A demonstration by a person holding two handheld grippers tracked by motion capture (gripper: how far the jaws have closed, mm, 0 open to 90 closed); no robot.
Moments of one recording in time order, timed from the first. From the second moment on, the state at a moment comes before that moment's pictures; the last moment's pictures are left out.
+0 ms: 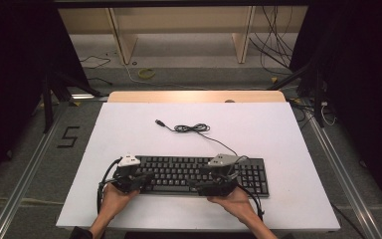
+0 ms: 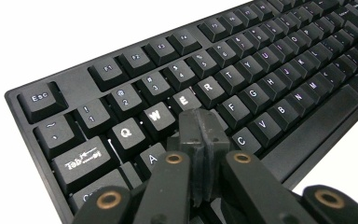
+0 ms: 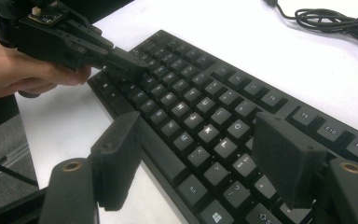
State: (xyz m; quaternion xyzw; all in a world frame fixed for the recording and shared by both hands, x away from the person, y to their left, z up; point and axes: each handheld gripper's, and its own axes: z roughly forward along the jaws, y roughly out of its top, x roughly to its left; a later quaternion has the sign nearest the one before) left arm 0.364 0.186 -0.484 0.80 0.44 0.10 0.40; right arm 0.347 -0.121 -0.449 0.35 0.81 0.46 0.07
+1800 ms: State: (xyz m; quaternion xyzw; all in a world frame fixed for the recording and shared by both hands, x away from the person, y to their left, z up) left arm 0.342 0.198 -0.459 0.74 0.42 0.10 0.51; right arm 0.343 -0.094 -0.458 0.32 0.83 0.46 0.05
